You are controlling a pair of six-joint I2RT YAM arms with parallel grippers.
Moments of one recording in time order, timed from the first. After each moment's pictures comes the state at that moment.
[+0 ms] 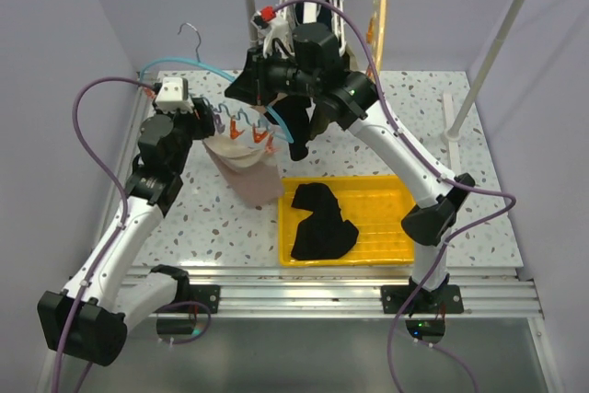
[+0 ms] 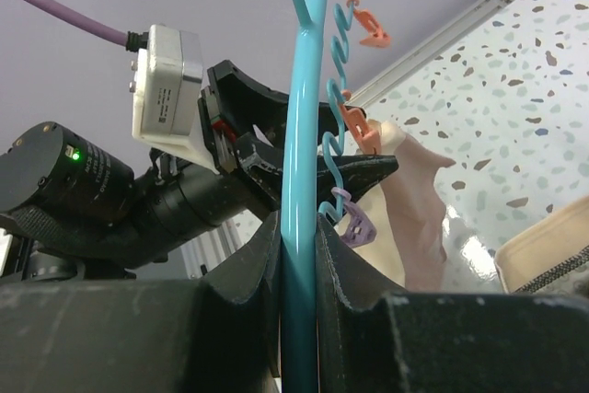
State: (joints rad) left arm -0.24 1.00 0.89 0.05 -0.17 -0.12; right arm 0.80 1.91 2.28 -0.55 -0.38 0.40
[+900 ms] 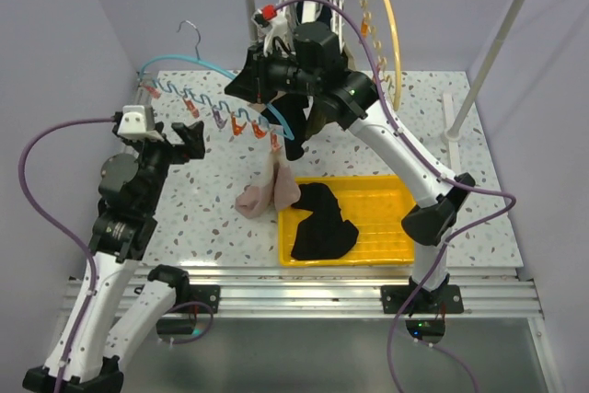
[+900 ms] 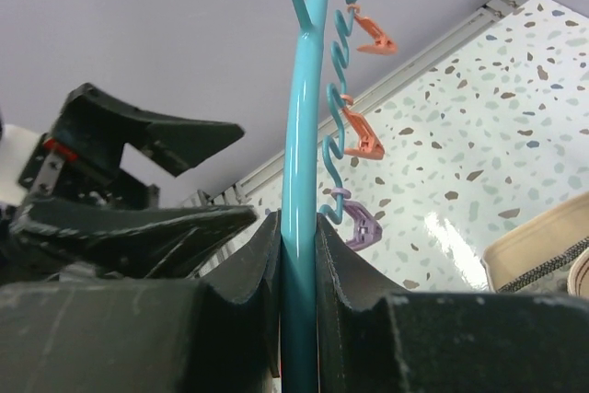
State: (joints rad) left arm -0.24 0.70 0.88 -0.14 -0.16 -0.19; right arm 0.79 1.91 2.27 -0.52 -0.38 0.38
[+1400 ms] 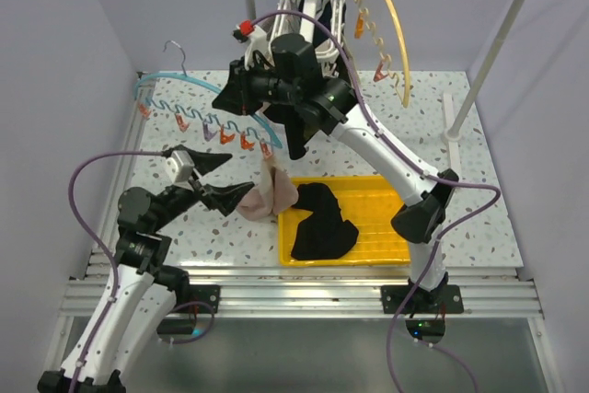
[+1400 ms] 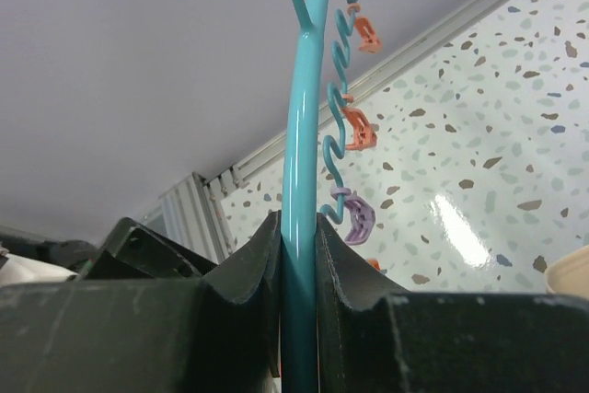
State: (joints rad) left arm -0.24 0.46 0.51 0.15 0.61 -0.24; right arm 0.84 1.98 2.29 -0.52 -0.36 0.36
